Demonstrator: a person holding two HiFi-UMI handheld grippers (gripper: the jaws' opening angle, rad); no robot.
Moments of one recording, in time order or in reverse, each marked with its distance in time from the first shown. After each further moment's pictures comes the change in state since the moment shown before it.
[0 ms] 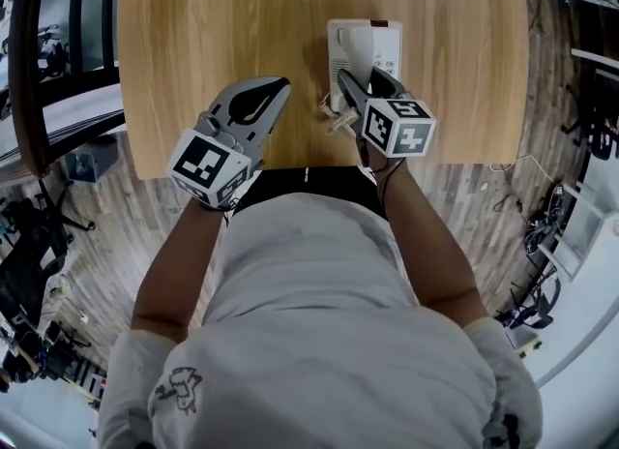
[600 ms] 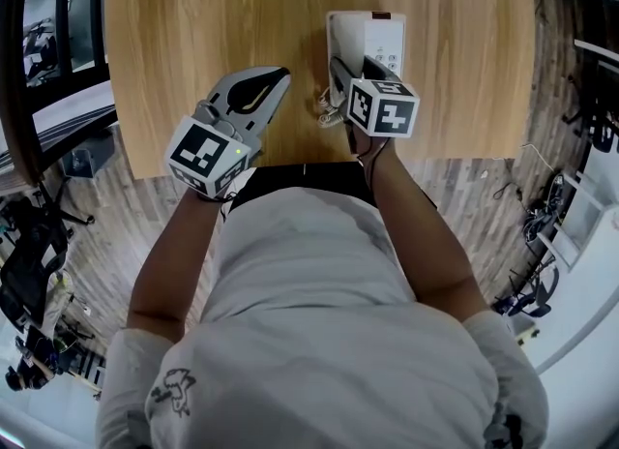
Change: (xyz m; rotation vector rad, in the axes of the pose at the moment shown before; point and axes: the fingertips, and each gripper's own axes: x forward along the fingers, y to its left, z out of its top) left arm 0.018 0.018 -0.016 -0.018 0.052 -0.025; right arm 0.041 -0.014 -0.018 0.038 0.108 -0.101
